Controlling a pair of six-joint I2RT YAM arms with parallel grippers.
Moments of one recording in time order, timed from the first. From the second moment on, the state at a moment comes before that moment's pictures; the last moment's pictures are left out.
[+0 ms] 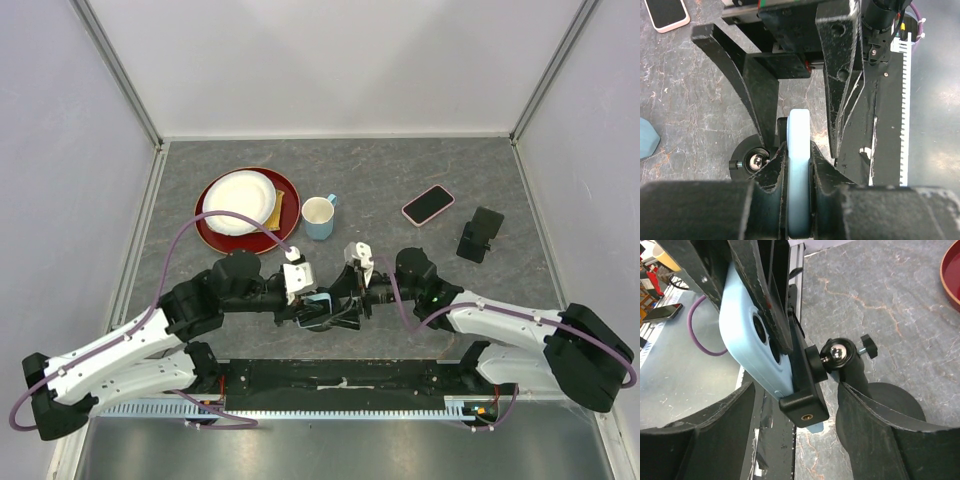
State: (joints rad) left arm -1.00 0.79 0.76 -0.39 0.35 0.16; right arm 0.87 1.16 0.47 0.58 -0.78 0.22
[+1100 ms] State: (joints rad) left arm -1.02 0.76 0.71 -0.29 0.33 0.11; right arm 1.27 0.98 0.23 0.77 0.13 0.31
